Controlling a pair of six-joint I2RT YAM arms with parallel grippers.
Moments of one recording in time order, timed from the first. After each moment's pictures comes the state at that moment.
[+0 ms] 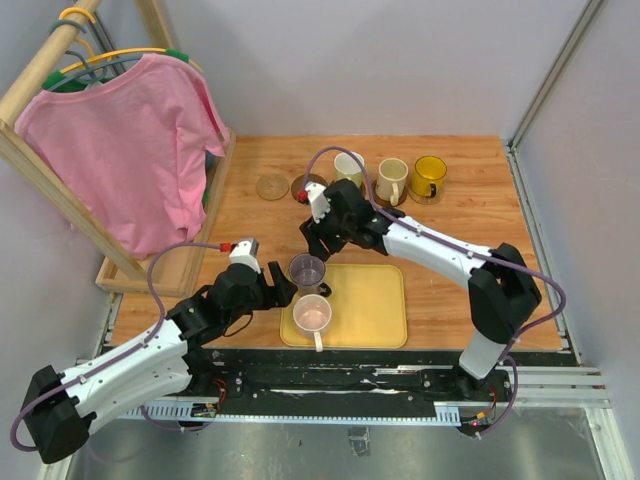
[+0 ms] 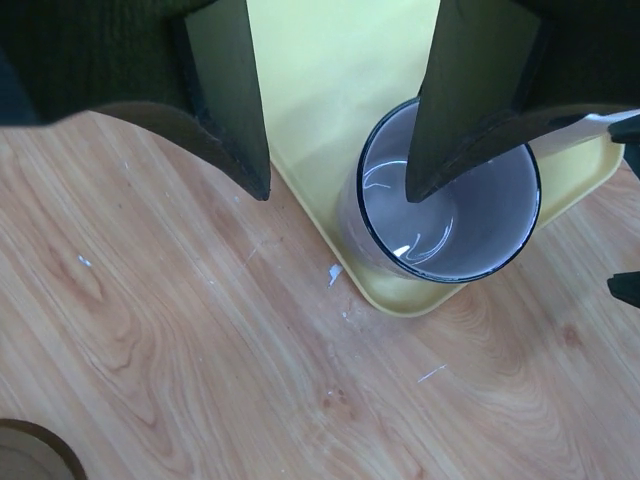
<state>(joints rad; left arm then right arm) -0.81 0.74 0.41 -0.23 -0.26 -0.75 0.79 1.68 1.28 -0.34 -0.17 -0.04</state>
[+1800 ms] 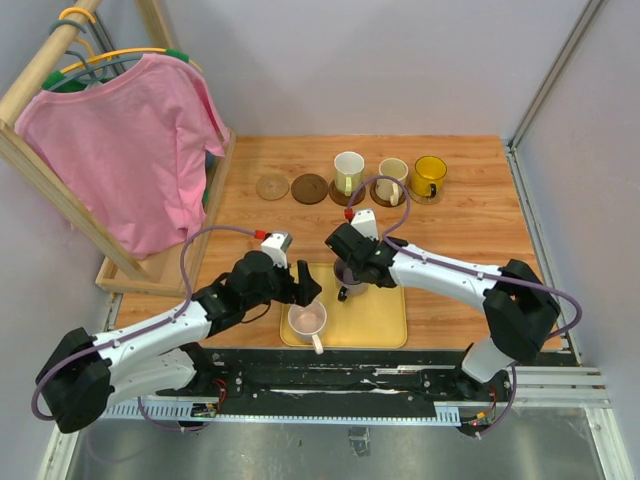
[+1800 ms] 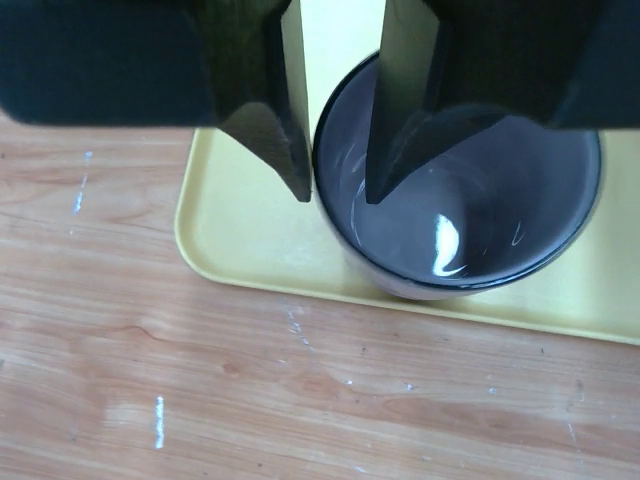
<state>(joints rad) -0.81 0.97 0.43 0.04 -0.07 -0.55 0.92 1.59 1.07 -0.59 0.54 0.57</state>
